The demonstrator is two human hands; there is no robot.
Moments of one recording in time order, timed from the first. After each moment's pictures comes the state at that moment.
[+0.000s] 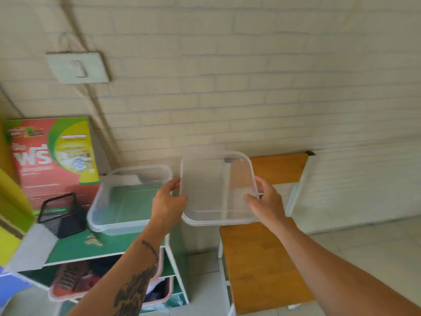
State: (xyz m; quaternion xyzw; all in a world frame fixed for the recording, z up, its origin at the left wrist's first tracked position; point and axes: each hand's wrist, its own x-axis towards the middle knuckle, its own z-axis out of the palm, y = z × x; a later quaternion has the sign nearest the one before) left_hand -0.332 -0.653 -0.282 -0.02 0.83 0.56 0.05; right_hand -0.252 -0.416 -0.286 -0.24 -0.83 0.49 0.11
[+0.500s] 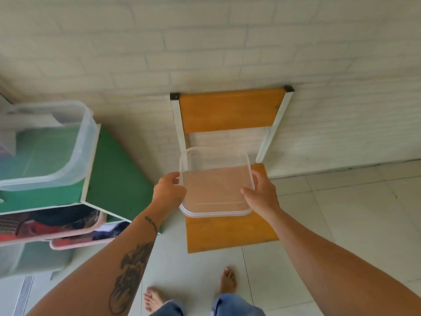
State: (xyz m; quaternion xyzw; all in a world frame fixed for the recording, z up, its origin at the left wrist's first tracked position) left_hand -0.287 -0.492 -0.425 -0.12 0.84 0.45 0.26; right_hand -0.202 -0.257 -0.433 -0.31 -0.84 0.45 -0.08
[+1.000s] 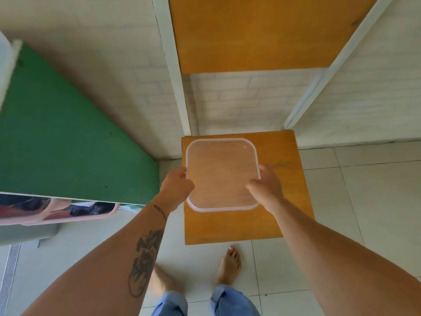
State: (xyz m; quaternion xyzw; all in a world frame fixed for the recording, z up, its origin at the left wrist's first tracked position) left_hand -0.310 -0.476 -0.620 -0.19 0.80 0.44 0.36; right_hand -0.245 -0.256 -0.621 -0.40 -0.79 0.43 -0.16
